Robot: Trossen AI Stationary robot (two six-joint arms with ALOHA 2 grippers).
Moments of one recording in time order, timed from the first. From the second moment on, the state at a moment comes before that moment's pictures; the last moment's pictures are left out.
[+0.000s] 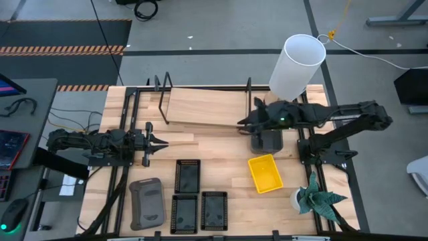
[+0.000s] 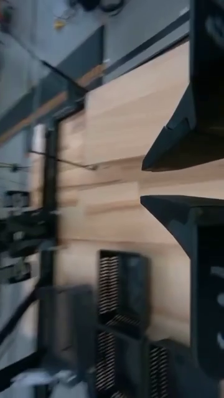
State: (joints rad) left arm -0.10 0.08 0.01 0.06 -0.13 0.06; right arm 0.02 1.12 1.03 -0.36 0.14 -0.04
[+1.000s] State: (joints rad) left arm -0.25 0.36 0.49 -0.41 0.16 -0.84; right arm 0.06 0.83 0.59 0.34 0.17 0.02
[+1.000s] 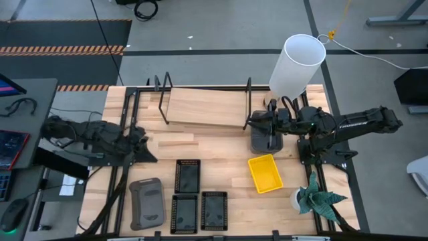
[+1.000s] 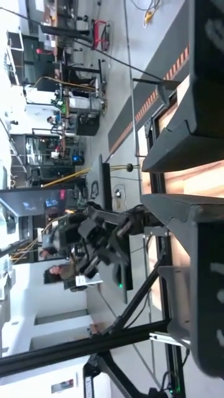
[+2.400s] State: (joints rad) left arm -0.66 1.07 0.85 -1.07 -0.02 -0.96; right arm 0.07 0.83 0.59 0.31 0.17 0.05
